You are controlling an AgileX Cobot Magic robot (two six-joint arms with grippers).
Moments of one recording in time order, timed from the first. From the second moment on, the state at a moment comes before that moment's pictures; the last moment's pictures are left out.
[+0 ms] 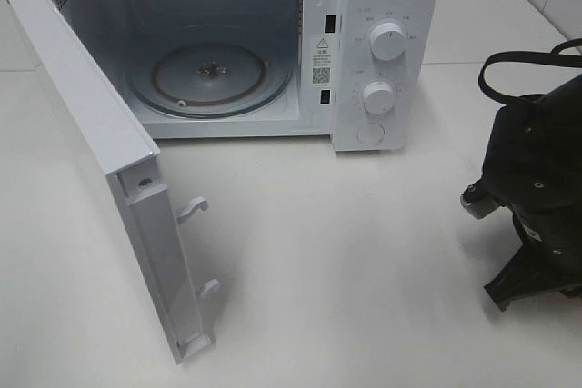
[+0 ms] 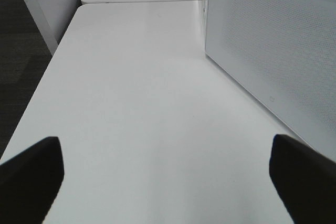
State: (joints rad) left arm 0.08 0.00 -0.50 0.00 1.05 0.08; right arm 0.48 1.84 -0.72 -0.76 0.87 0.79
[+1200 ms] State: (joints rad) left arm 0.08 0.00 -0.50 0.00 1.05 0.08; right arm 0.47 1.18 -0.72 -0.41 0.94 0.23
